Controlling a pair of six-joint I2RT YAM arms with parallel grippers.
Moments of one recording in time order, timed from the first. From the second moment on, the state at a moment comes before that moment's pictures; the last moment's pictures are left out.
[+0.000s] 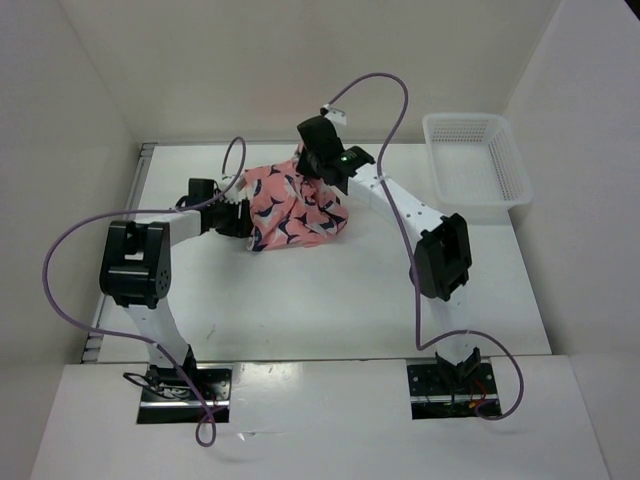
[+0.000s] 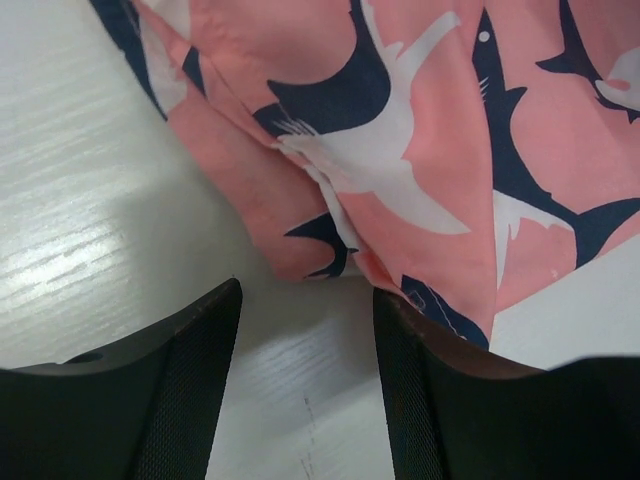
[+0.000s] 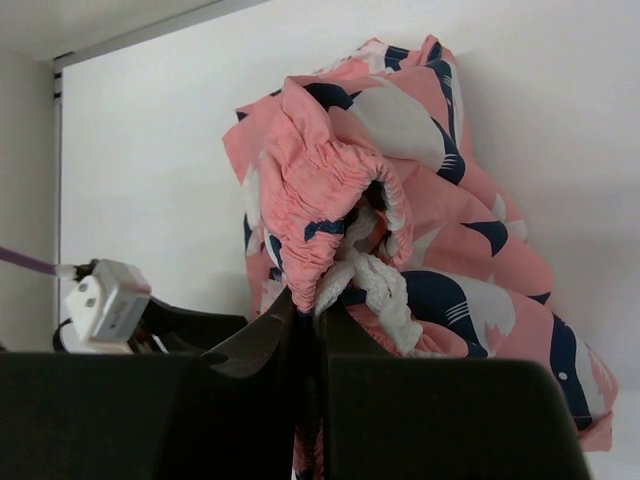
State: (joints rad) left arm -0.02 1.86 1.06 -0.08 0.48 0.07; right arm 0.66 2.07 2.01 -0.53 0.32 0.72
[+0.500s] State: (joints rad) left arm -0.02 1.89 1.08 -0.03 0.48 0.07; right arm 0.78 2.34 2.38 -0.60 0.27 0.74
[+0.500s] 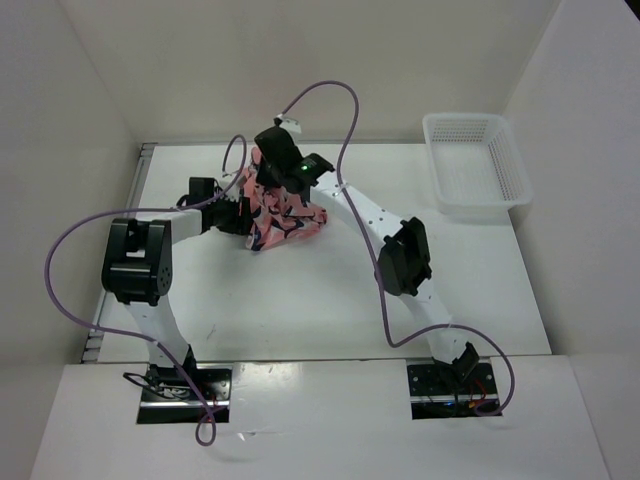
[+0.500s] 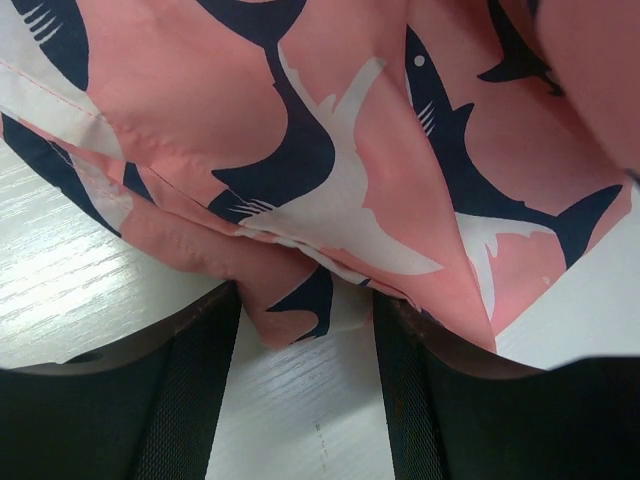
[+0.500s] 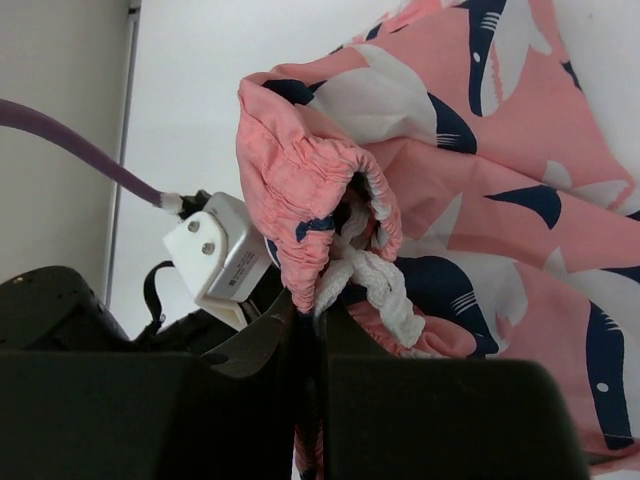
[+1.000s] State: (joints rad) left arm 0.07 1.78 0.99 -0.07 0.51 0.07; right arm 0.79 2.45 2.55 -0.67 0.25 0.75
